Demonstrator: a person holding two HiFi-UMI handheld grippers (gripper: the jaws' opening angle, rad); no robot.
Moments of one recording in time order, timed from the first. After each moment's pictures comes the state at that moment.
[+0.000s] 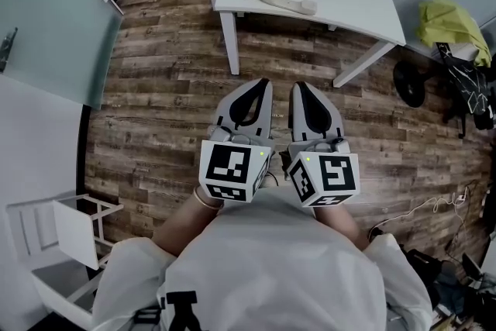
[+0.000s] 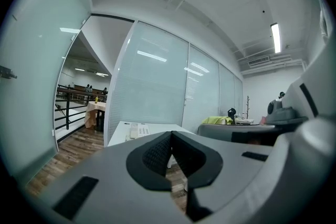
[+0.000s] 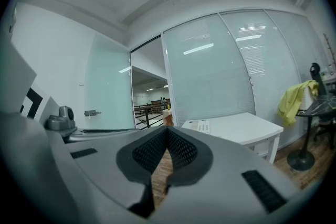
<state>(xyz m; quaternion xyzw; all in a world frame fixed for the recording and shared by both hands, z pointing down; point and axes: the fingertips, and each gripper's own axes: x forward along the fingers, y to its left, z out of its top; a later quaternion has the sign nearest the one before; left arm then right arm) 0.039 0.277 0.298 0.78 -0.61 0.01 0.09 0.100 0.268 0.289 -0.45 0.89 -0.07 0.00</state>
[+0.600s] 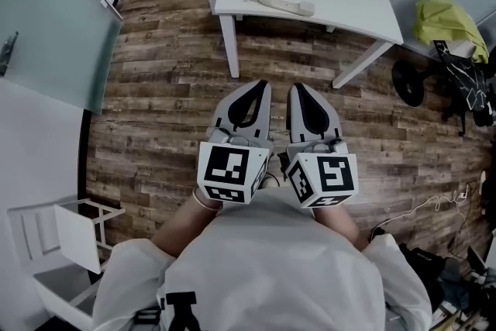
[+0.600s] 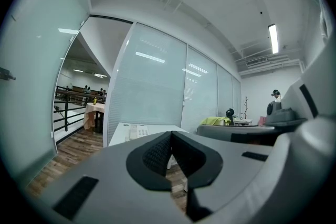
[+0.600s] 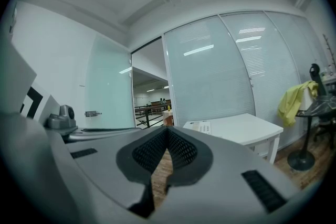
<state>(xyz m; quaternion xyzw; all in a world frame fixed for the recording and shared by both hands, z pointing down) 0.037 0.288 0.292 0.79 -0.61 0.00 0.08 0.095 0.279 0.285 -0.45 0.89 -0.07 0.01</state>
